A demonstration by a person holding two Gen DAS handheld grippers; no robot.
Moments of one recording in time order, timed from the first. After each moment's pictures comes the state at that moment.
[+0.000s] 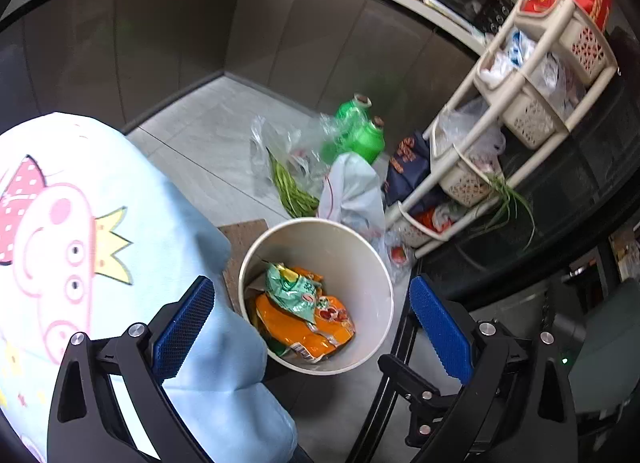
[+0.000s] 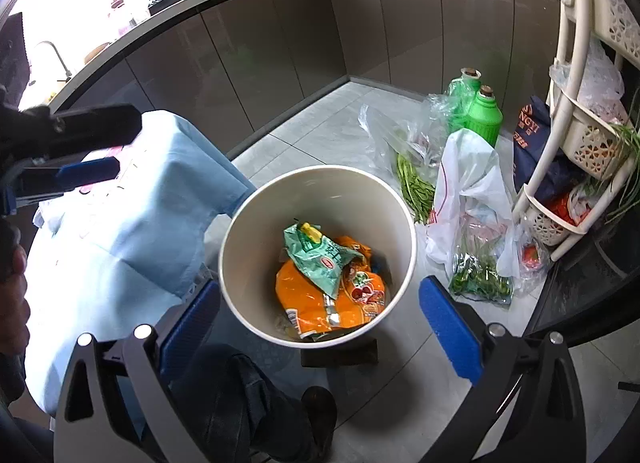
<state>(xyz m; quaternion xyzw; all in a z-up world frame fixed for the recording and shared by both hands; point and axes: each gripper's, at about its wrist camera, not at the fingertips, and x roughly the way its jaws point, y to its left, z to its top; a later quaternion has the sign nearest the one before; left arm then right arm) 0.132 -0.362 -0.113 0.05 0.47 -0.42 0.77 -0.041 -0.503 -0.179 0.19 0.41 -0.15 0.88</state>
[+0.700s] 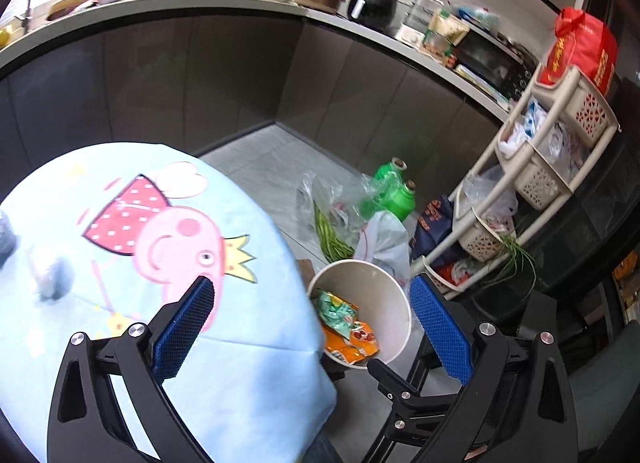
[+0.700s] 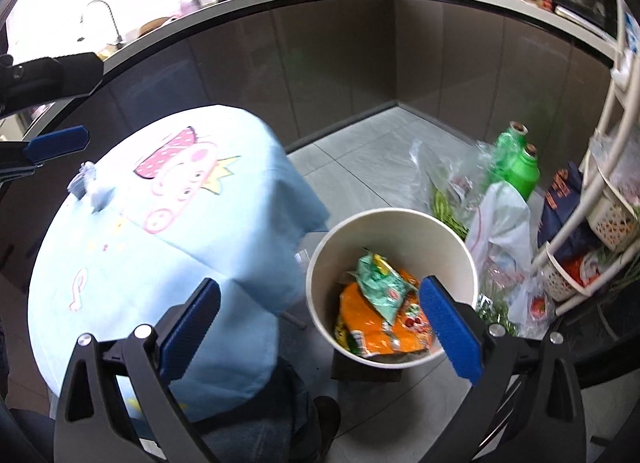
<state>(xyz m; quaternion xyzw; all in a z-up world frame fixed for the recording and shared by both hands) 0.124 -0.251 -0.032 -0.01 0.41 -0.35 0.84 -0.003 -0.427 -0.123 0.11 0.40 -0.08 0.91</state>
